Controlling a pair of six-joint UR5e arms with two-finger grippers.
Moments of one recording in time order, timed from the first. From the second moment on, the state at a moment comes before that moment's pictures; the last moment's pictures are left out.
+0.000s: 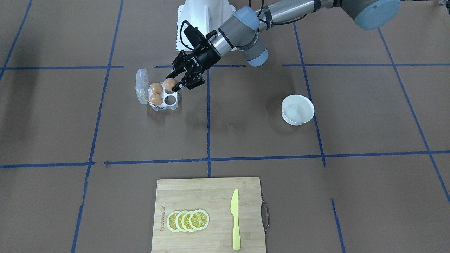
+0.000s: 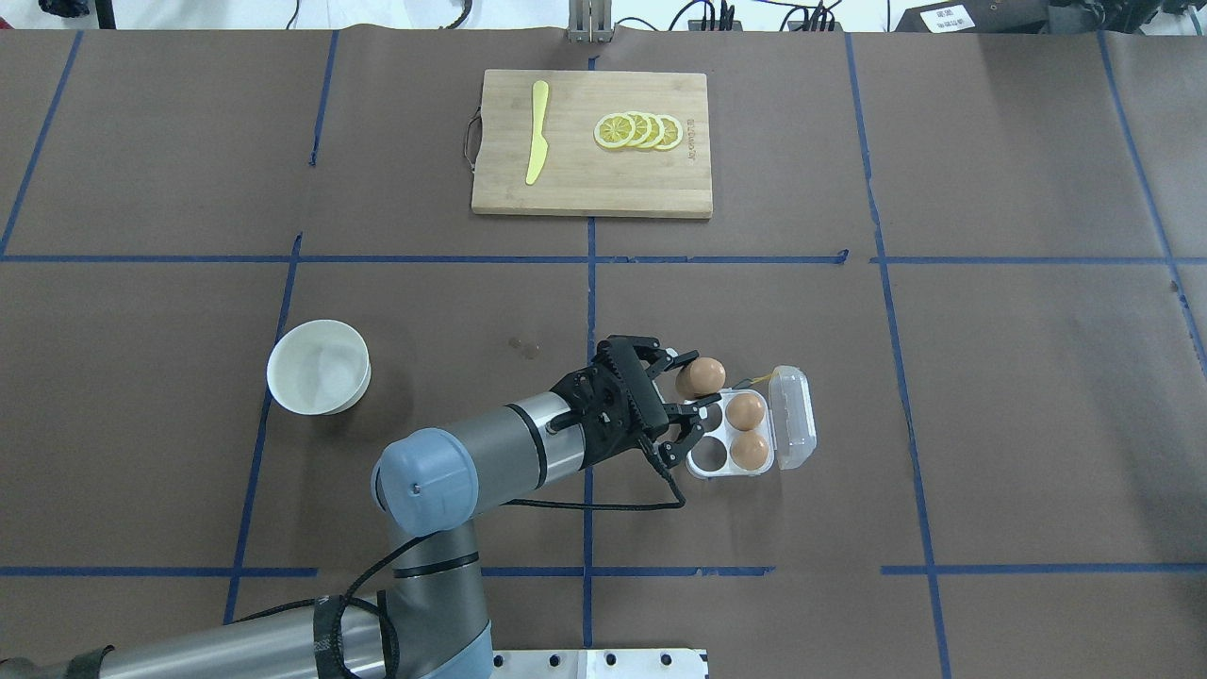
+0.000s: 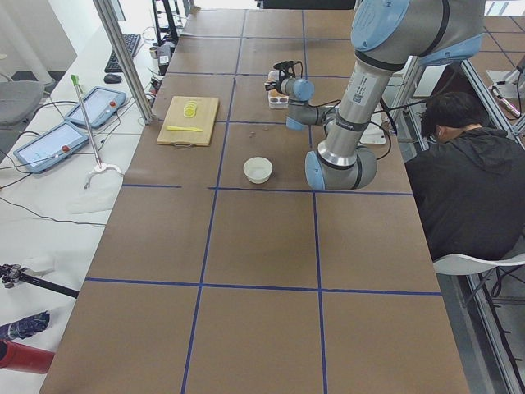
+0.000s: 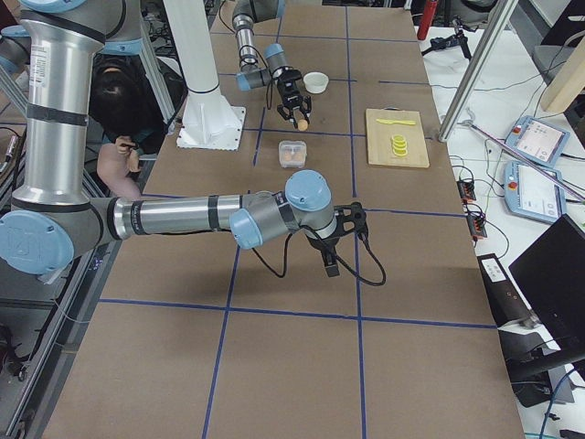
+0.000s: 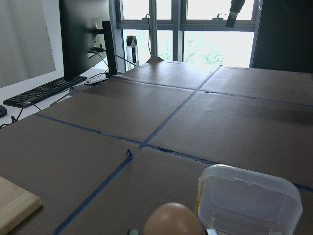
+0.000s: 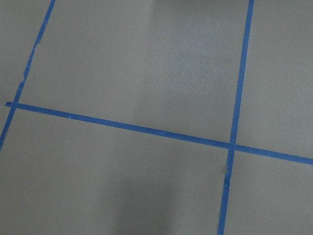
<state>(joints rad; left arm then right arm) -0.27 -2.30 -1.36 -2.87 -1.39 -0.17 1.49 -1.72 1.82 -1.21 2.37 0.20</state>
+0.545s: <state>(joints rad) -0.23 -2.34 -1.29 -2.88 -1.44 -0.14 1.49 -1.72 1.81 -1.21 2.37 0.20</state>
